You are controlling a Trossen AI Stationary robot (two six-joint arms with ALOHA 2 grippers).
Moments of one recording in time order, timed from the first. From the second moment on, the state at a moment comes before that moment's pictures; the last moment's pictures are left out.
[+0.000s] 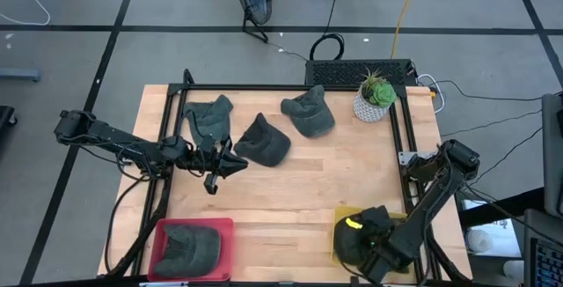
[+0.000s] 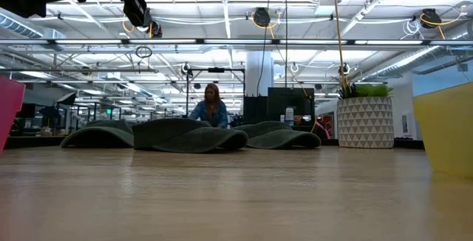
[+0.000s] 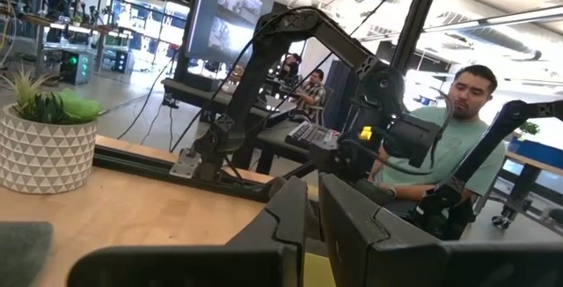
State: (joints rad) left arm -0.19 1.00 0.35 0.83 -0.05 -0.29; right arm 0.89 1.76 1.39 -1.24 0.18 2.16
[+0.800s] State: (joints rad) left arm -0.19 1.00 0.35 0.83 -0.05 -0.28; right arm 0.90 1.67 1.33 -1.27 0.18 2.19
